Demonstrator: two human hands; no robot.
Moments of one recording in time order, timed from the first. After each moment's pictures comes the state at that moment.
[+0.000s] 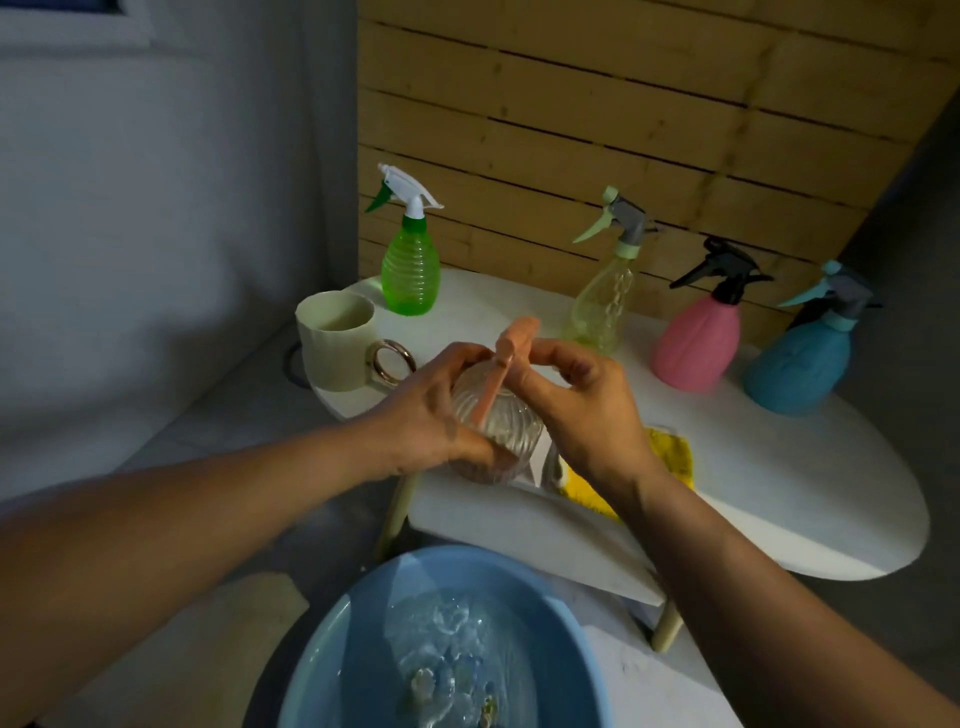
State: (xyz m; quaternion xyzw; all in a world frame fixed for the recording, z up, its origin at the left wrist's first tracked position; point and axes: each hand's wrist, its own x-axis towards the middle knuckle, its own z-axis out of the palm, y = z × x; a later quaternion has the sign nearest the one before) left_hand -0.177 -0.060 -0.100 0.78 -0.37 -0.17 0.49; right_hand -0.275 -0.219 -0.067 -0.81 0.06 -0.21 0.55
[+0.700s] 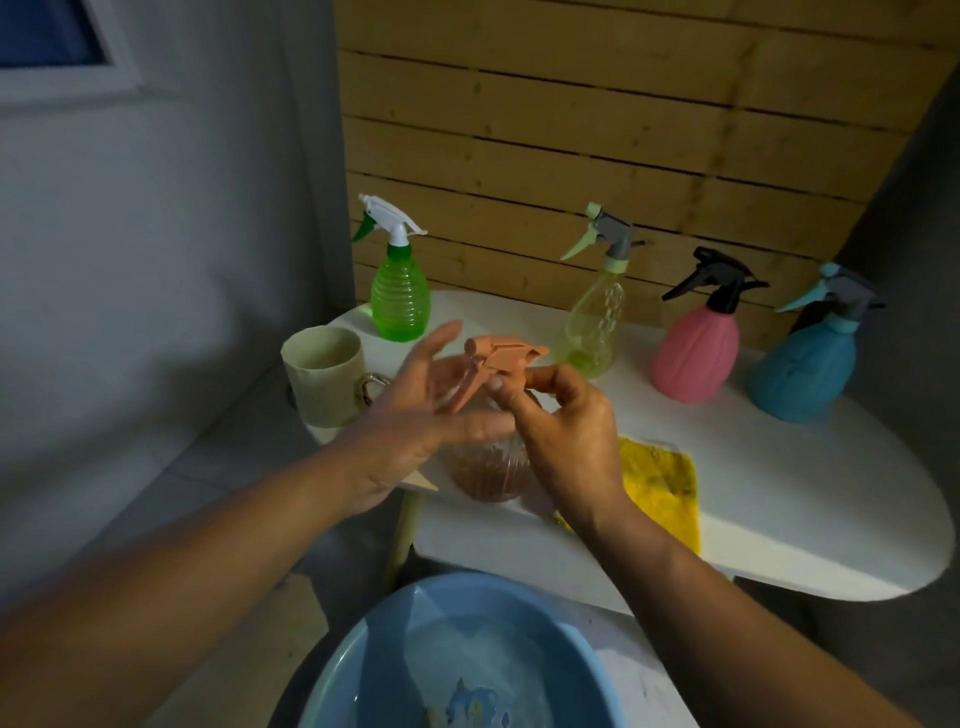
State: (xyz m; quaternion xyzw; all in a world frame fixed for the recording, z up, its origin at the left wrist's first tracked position) left_hand -0.174 -0.066 -0.084 0.66 -0.28 -0.22 0.66; right_hand -0.253 -0.224 -0.088 -0.79 0.16 -0.30 0.52
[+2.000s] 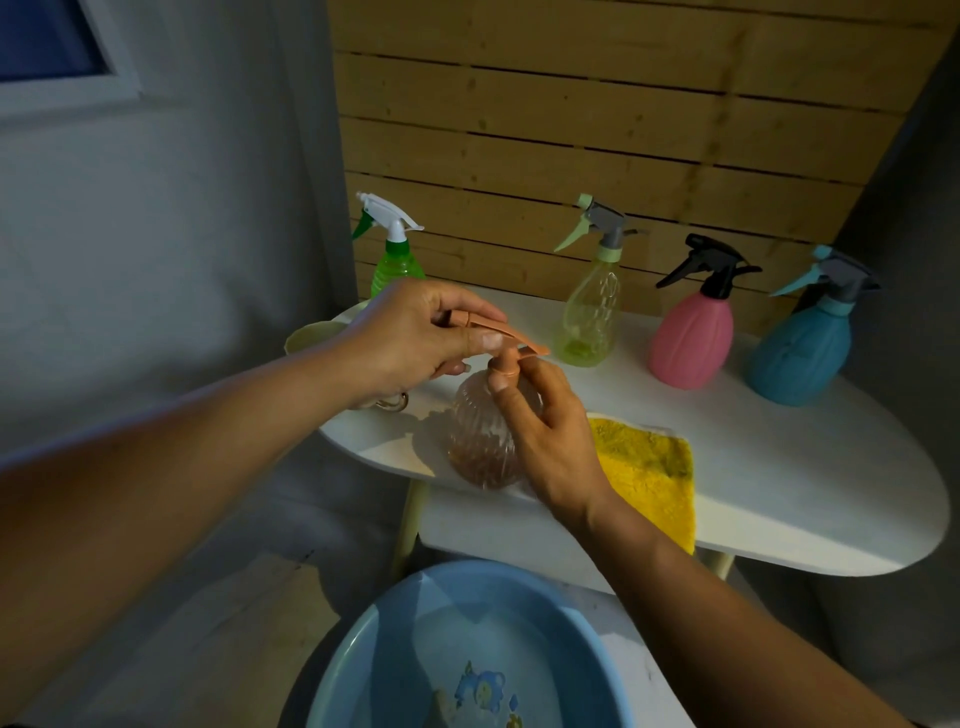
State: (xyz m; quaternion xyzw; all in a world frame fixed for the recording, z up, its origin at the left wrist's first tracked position) left_hand -0.159 -0.075 -0.011 0.77 -0.34 -0.14 0.52; right_hand -0.258 -0.215 -0.100 -0.77 0.08 -0.28 0.56
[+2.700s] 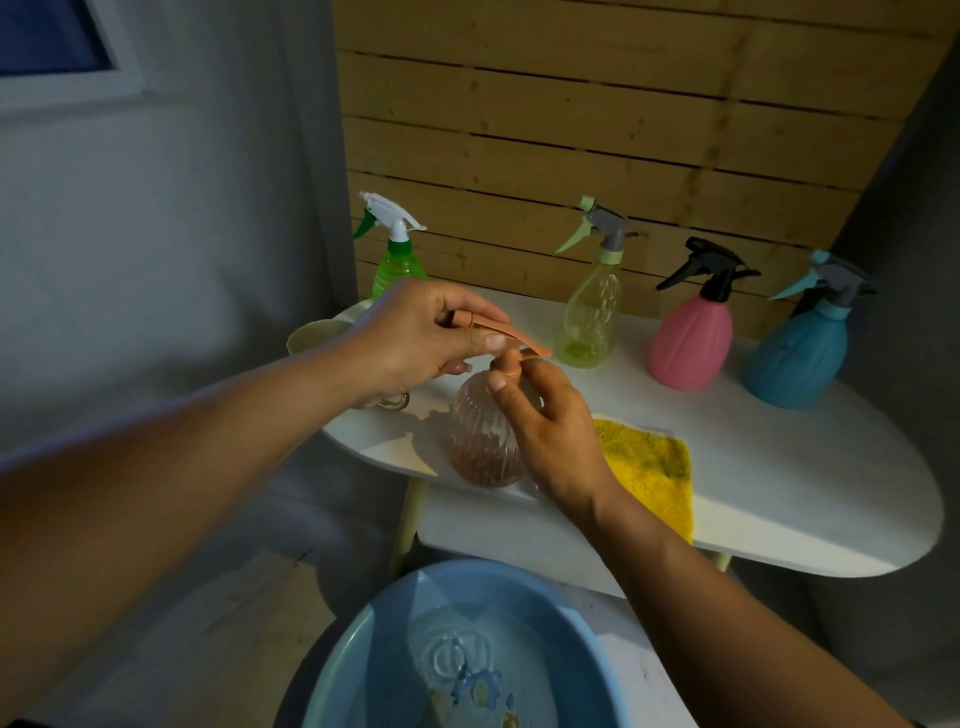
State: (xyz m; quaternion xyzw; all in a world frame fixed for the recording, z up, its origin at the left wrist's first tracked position) left_hand -0.165 -0.074 -0.007 0.78 -0.34 -0.13 0.50; right_hand -0.256 -0.221 -0.098 -0.80 0.08 -0.25 0.54
